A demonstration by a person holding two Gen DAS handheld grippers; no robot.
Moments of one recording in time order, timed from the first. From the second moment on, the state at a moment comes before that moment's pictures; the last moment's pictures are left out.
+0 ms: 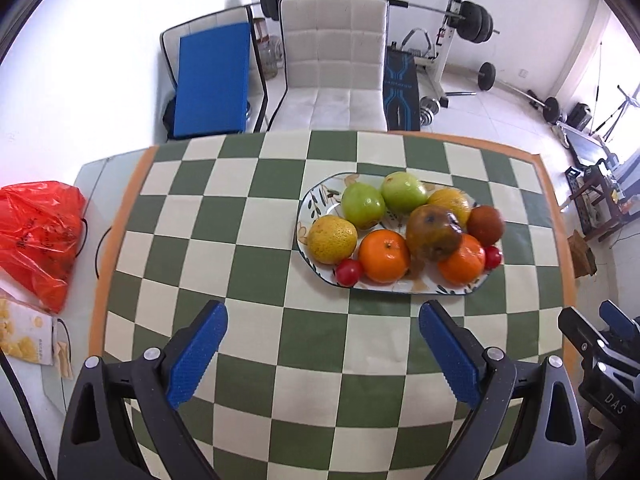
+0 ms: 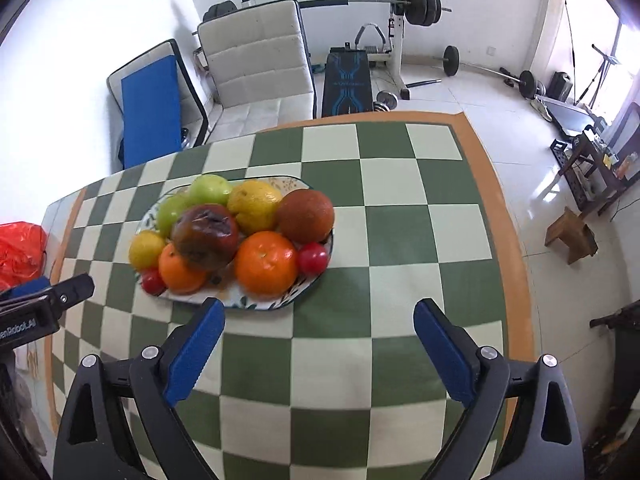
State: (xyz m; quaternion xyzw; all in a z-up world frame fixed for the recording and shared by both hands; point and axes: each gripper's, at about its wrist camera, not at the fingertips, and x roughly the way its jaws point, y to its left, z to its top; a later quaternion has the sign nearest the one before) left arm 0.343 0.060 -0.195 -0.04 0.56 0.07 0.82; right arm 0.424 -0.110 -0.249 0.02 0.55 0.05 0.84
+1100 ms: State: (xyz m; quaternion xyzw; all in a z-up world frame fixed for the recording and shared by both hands) left arm 0.190 0.035 -0.019 -0.05 0.48 0.03 0.87; right arm 0.225 -0.104 0.020 -0.01 0.43 0.06 0.90
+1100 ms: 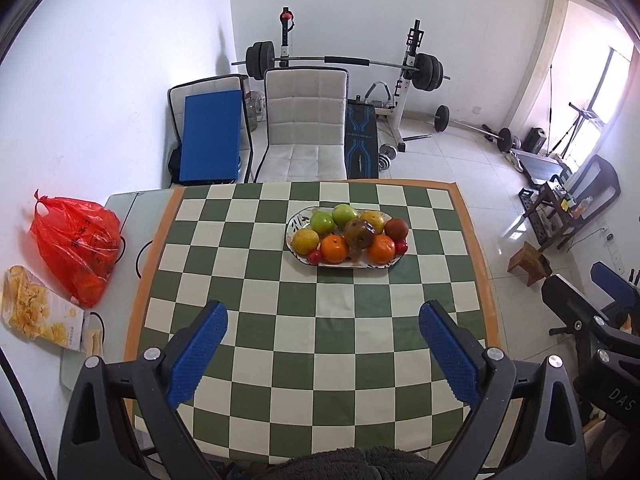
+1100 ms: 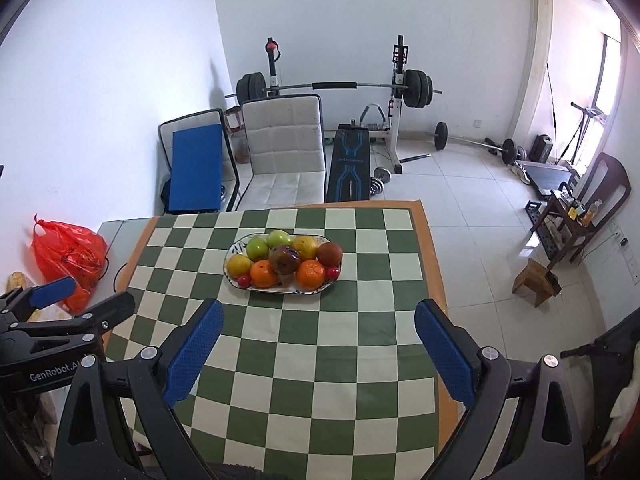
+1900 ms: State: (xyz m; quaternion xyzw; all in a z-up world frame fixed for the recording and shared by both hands) left arm 0.200 0.030 -0.018 -0.04 0.46 0.04 0.89; right arm 0.219 -0.097 0.028 -0.01 0.43 0.06 0.90
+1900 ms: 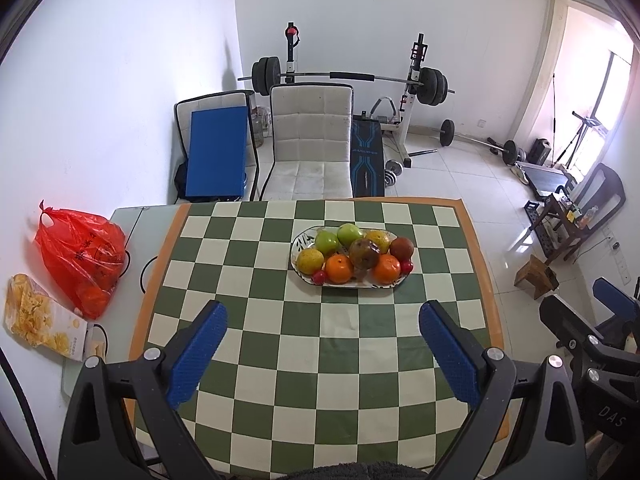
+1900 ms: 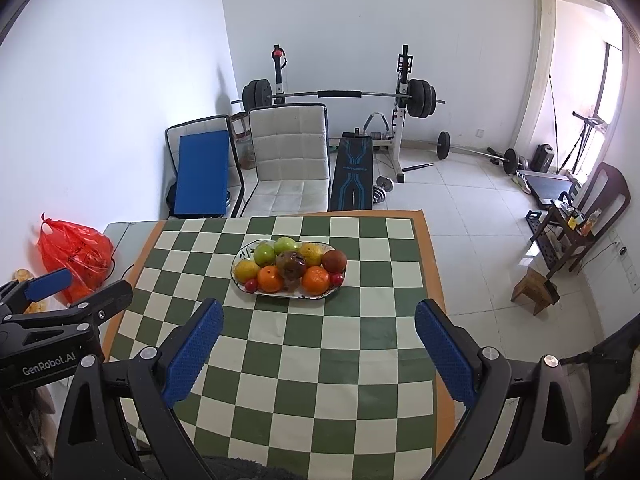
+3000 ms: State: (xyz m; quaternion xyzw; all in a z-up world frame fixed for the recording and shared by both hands) left arm 0.267 0.040 -0.082 -0.02 0.49 0.08 0.87; right arm 0.322 -0.105 -0.074 -0.02 0.47 0.04 0.88
